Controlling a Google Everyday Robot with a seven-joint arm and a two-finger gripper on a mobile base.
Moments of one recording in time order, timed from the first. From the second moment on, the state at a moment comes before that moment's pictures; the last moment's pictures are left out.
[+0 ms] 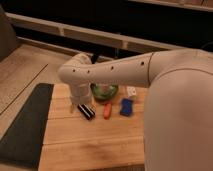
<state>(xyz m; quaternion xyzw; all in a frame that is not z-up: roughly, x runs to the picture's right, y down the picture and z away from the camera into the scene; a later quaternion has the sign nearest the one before) -0.108 0.103 0.703 -0.26 0.23 0.64 0.68</state>
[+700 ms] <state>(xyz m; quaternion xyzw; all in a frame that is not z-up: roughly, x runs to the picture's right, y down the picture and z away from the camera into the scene) -0.099 0.098 0.705 -0.25 0.23 0.64 0.69</state>
